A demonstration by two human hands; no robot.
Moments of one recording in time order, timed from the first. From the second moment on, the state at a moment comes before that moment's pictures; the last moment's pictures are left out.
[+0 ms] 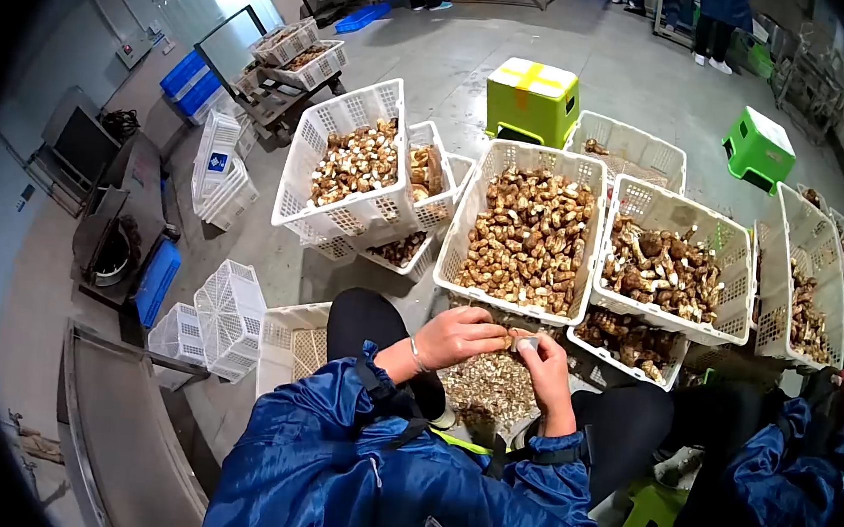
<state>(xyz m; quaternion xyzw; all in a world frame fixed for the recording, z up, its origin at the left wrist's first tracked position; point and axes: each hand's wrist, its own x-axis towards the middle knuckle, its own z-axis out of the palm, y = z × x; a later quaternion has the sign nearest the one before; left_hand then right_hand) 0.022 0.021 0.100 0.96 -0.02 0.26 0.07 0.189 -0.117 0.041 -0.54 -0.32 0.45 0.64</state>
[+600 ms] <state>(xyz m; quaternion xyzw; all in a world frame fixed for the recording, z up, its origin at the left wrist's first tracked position) 0.023 0.033 0.107 0.96 -0.10 0.25 0.10 0.195 -0.117 0.029 -0.45 -0.22 0.58 0.65</state>
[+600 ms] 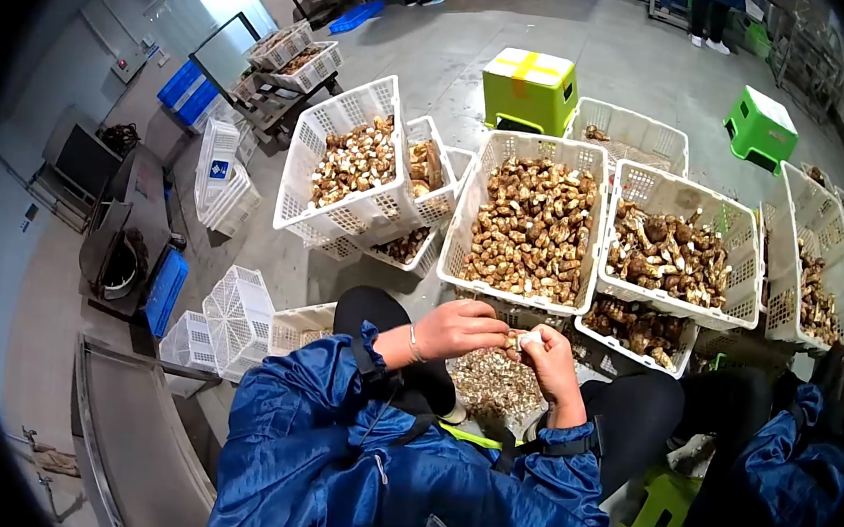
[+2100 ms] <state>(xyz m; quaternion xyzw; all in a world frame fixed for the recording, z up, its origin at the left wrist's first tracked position) 0.032 -0.024 0.024 -0.03 0.29 0.12 0.95 0.187 -0.120 0.039 -0.65 -0.35 0.26 0.62</state>
